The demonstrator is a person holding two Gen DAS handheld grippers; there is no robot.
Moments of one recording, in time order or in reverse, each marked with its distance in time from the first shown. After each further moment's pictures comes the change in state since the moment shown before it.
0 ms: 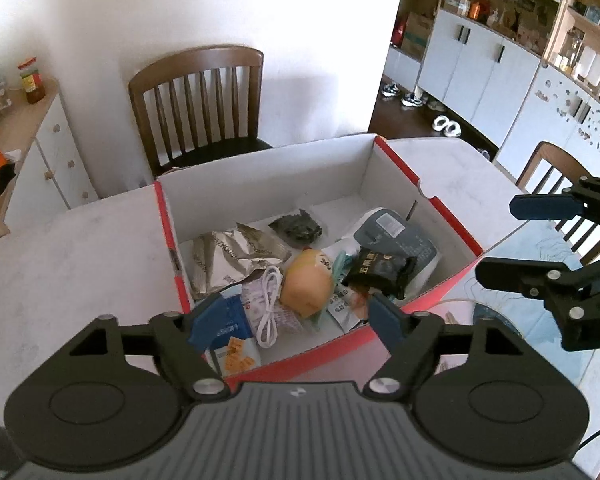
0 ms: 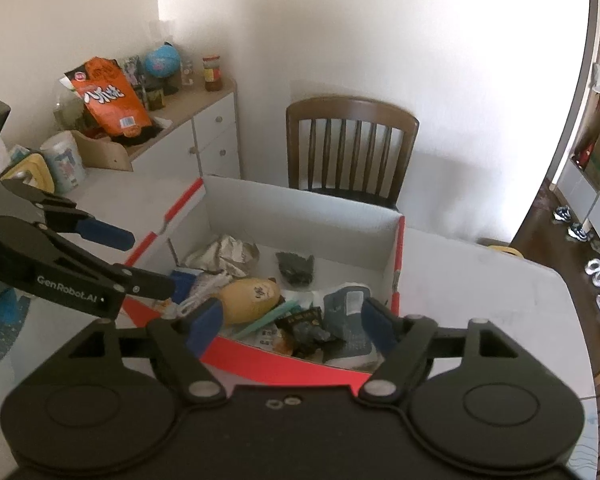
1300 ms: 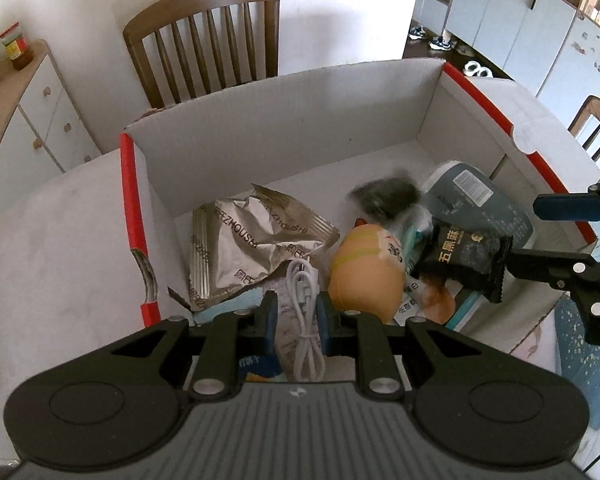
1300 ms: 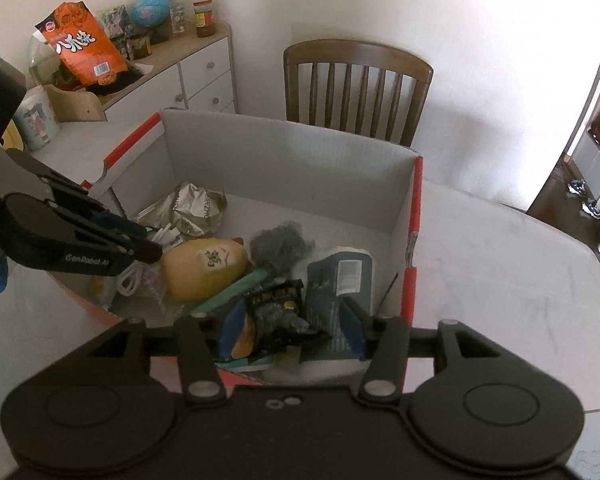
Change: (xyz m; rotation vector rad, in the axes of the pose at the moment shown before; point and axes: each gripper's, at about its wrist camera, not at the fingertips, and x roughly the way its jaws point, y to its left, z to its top) left arm 0.115 0.017 0.014 0.023 0.180 0.075; right arm 0.093 -0.032 -0.012 -0.009 0.144 0.021
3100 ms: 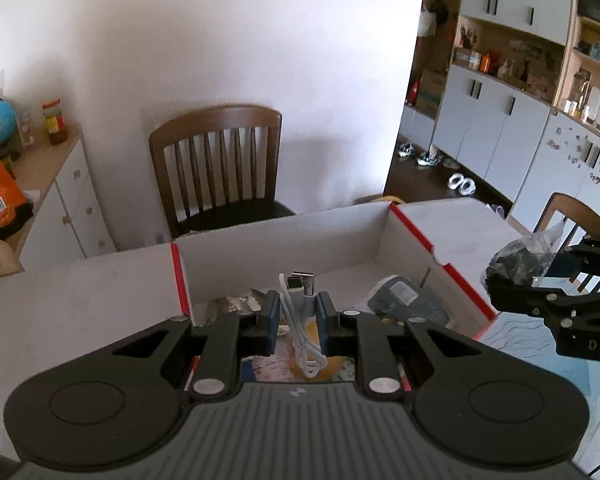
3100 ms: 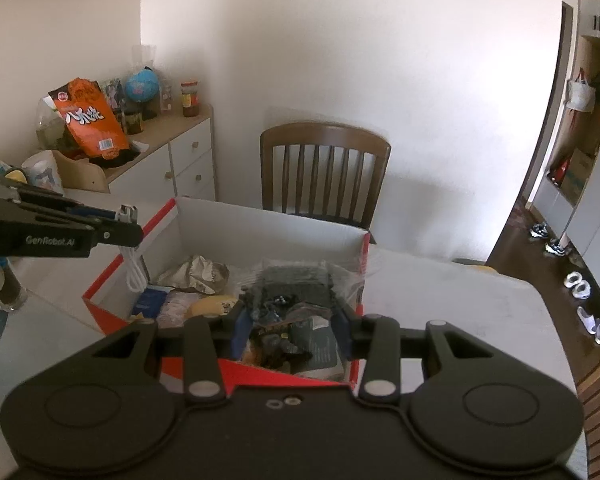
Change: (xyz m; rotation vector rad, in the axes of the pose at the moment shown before) left arm -0.106 -0.005 -0.018 -0.057 -0.360 -0.027; right arm -0.094 0.017 -0.013 0.022 -0.232 -0.093
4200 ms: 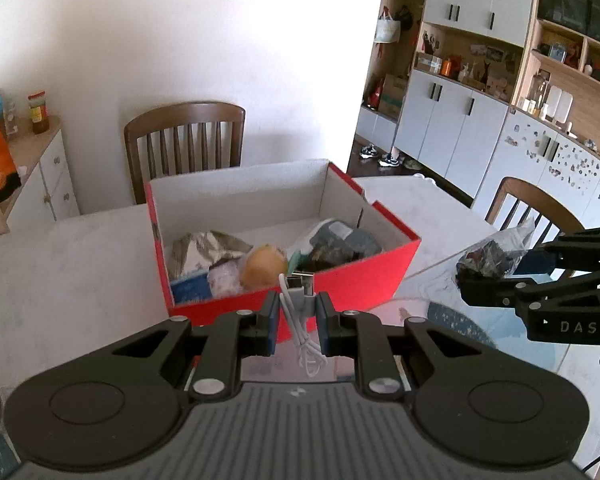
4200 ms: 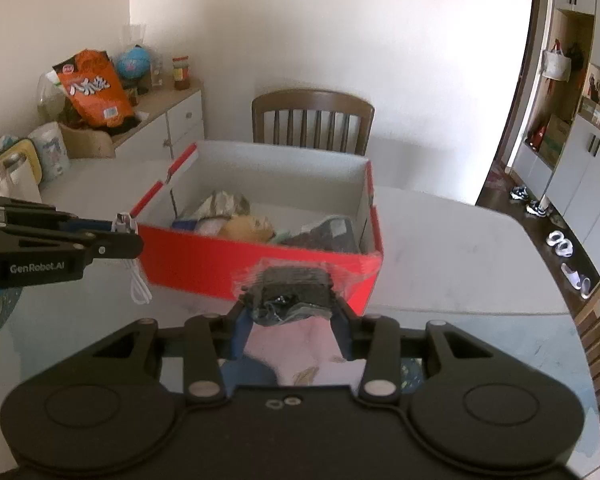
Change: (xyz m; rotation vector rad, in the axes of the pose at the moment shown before) left arm -0.070 -0.024 -0.082 0.016 -0.046 -0.111; right arm -0.057 0.047 -0.060 0.063 0.064 -0.065
